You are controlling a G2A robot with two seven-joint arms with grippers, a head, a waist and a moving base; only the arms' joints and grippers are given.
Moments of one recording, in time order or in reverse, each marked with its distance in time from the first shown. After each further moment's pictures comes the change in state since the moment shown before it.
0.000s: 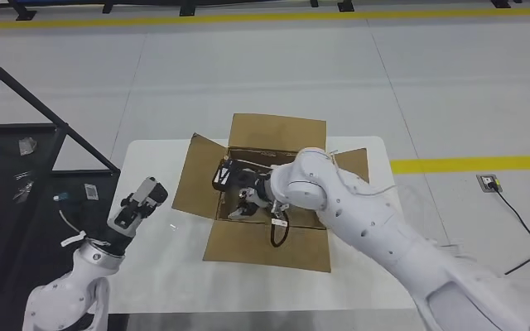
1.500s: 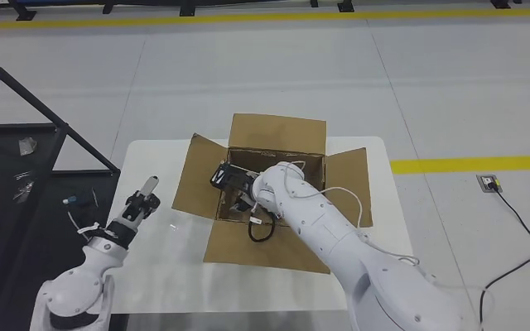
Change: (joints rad) left arm -0.037 0.039 0.054 0.095 0.206 0.179 0.112; right arm 0.049 -0.374 -0.172 0.718 -0.134 0.104 -0.288
